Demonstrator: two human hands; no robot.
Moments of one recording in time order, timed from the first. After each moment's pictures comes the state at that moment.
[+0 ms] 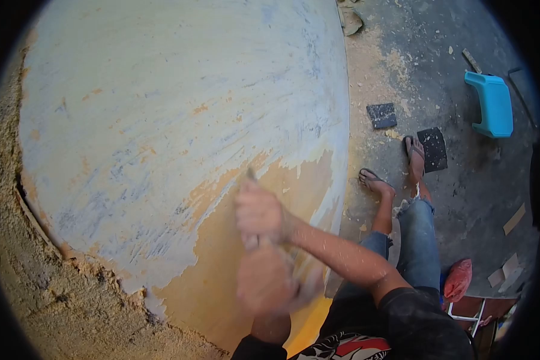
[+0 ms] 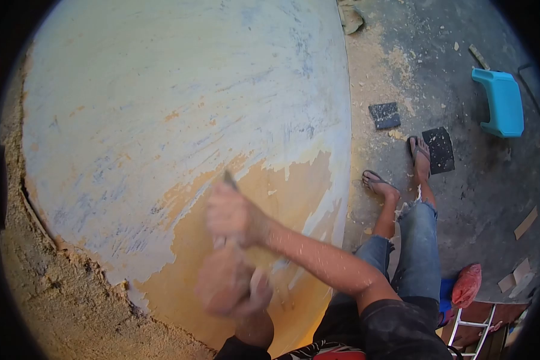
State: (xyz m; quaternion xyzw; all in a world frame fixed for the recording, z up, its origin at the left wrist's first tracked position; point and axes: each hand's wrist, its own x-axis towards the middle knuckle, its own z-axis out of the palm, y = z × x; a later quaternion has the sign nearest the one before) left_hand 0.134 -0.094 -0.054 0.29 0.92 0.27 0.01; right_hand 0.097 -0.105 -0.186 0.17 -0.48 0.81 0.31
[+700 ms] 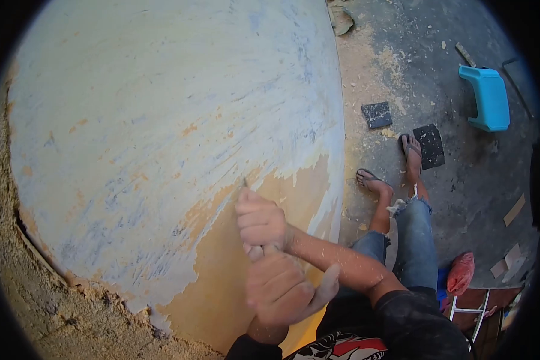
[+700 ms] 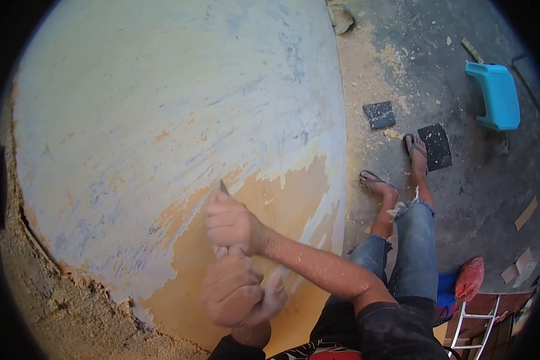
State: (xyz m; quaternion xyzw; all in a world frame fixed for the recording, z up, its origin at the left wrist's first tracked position) left_hand 0.122 -0.068 -0.037 0.28 0.92 0.23 0.12; right_hand 0.090 -0.110 -0.199 0.11 -0.47 0.80 0.36
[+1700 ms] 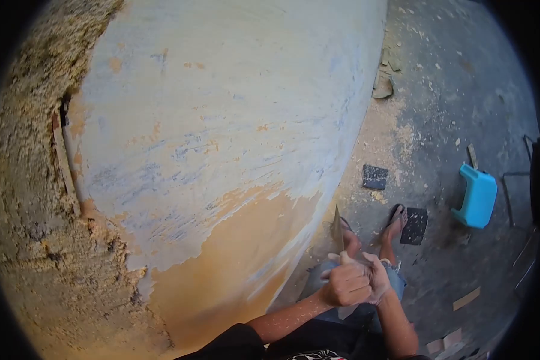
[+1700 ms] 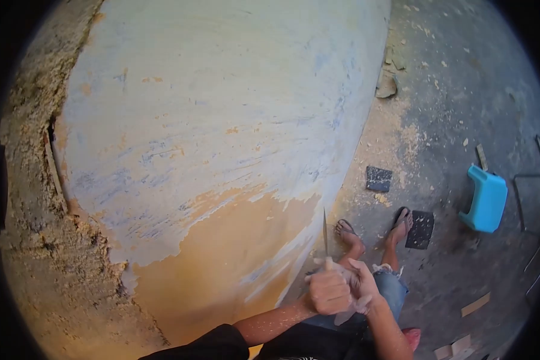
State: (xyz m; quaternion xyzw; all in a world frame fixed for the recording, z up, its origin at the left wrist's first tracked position) left_hand 0.192 -0.035 -0.173 0.34 0.83 0.44 -0.05; right_hand 0.194 0.073 -0.207 -0.27 -0.16 0.84 -0.44
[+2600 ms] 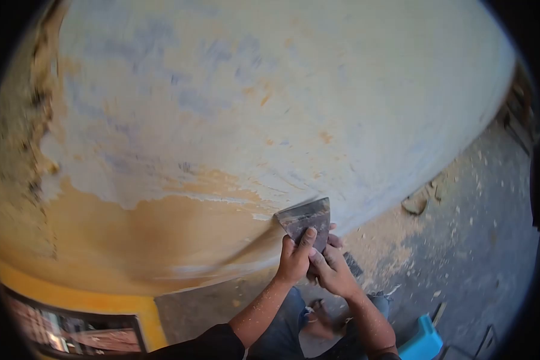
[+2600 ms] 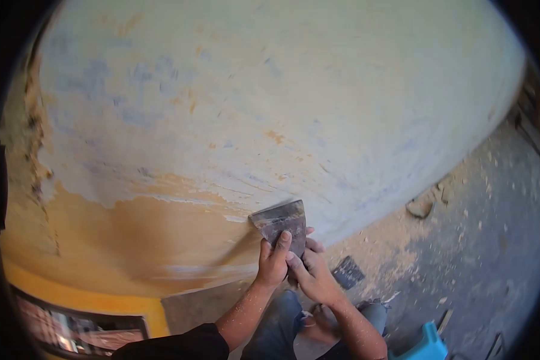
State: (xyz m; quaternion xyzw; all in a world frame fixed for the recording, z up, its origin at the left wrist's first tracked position) left_hand 0.081 -0.078 -0.297 -0.22 0.58 0.76 -0.18; right_hand 0.031 0.024 -0.339 0.23 -0.43 0.71 -0.50
